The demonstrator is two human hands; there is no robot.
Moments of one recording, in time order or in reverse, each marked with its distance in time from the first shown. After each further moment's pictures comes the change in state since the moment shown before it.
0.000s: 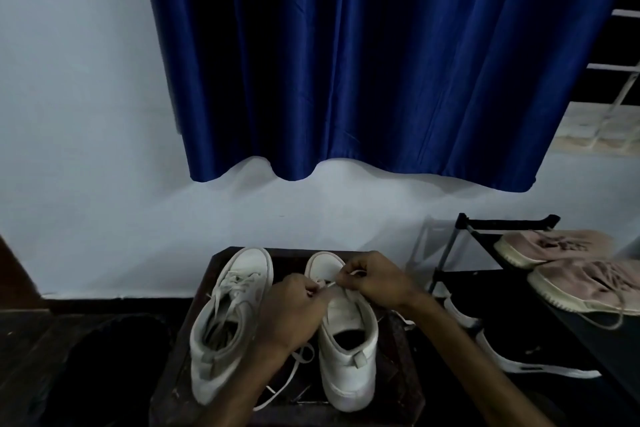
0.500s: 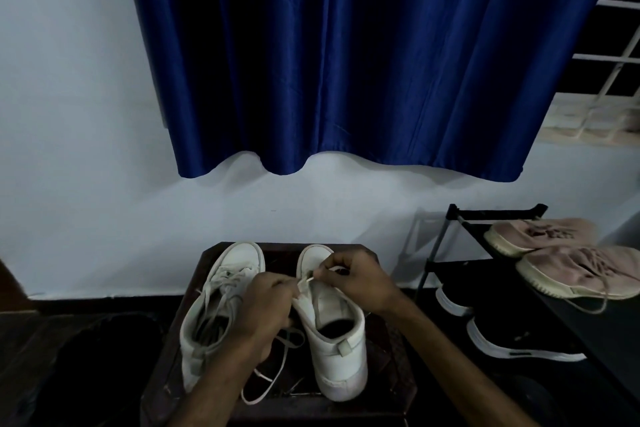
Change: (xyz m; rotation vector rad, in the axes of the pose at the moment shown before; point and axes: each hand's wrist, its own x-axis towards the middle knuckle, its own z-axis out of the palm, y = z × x) left_hand 0.009 -0.024 0.002 -0.551 -0.013 -0.237; right_hand -0.012 -0.010 0.018 0.090 0.111 -0.134
